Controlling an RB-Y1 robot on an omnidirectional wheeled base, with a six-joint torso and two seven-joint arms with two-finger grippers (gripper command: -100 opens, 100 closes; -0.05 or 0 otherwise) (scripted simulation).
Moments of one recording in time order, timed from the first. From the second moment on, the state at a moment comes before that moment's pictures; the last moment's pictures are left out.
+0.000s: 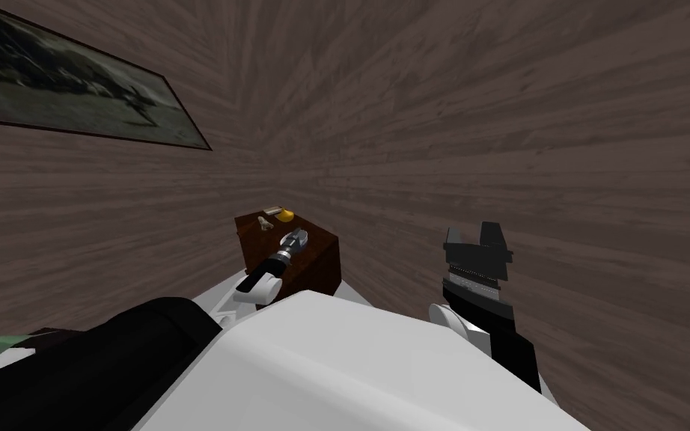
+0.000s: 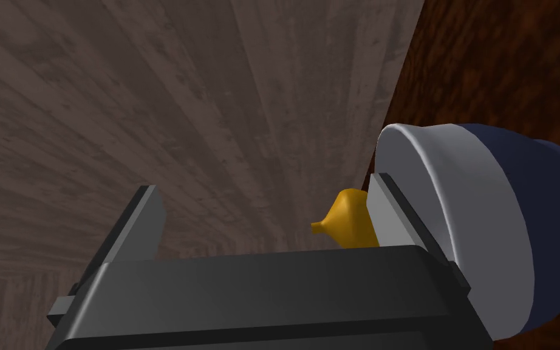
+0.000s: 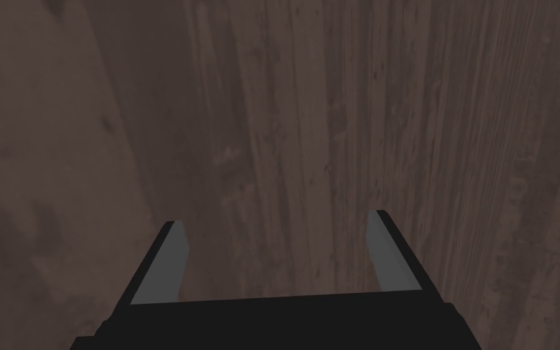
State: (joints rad) left arm 0.58 0.33 0.21 -2.31 0.27 0.23 0.04; right arm 0.49 0.02 -0.07 -2.38 -0.09 -0.49 0.14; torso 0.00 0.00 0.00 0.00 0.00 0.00
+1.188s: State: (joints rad) left arm 0.62 0.42 0.37 -2.35 0.45 0.59 0.16; right arm 0.49 0.02 -0.07 -2.38 -0.09 -0.49 0.14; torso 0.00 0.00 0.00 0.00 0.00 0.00
